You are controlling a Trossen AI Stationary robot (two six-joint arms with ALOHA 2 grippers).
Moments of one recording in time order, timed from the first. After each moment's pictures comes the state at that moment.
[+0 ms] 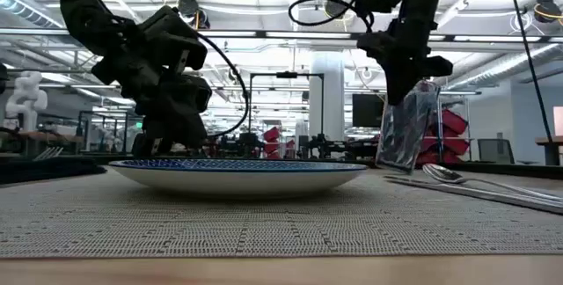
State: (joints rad) left arm 0.25 1.44 0.45 0.24 0.57 -0.82; right arm -0.36 1.44 1.14 -0.97 0.07 0.68
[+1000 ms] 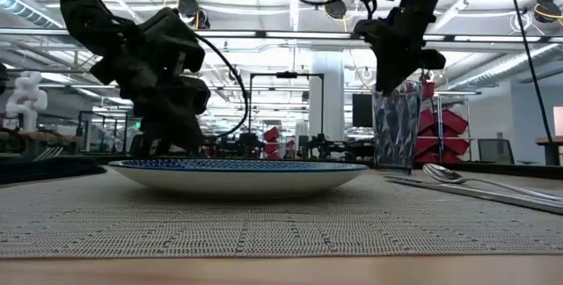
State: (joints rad) left arm 0.25 1.44 0.45 0.21 0.57 -0.80; right arm -0.36 1.36 1.14 -0.89 0.11 0.65
